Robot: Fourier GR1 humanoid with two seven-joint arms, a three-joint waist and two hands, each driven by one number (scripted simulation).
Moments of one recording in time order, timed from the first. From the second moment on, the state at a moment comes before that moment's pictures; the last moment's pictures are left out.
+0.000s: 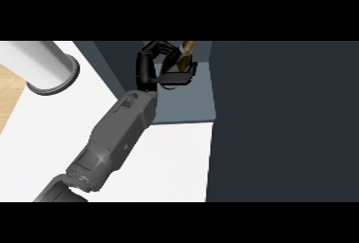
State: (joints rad) left arm -1.03 0.00 -0.15 -0.40 0.45 0.55 -0.67; right arm -0.07 -0.07 0.00 -2.42 -0.21 0.19 0.59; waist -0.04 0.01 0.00
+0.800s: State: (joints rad) left arm -1.12 0.00 0.01 -0.24 0.55 0.43 -0.73; right arm -0.07 -0.05 0.02 -2.41 -0.21 0.19 0.58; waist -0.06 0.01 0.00
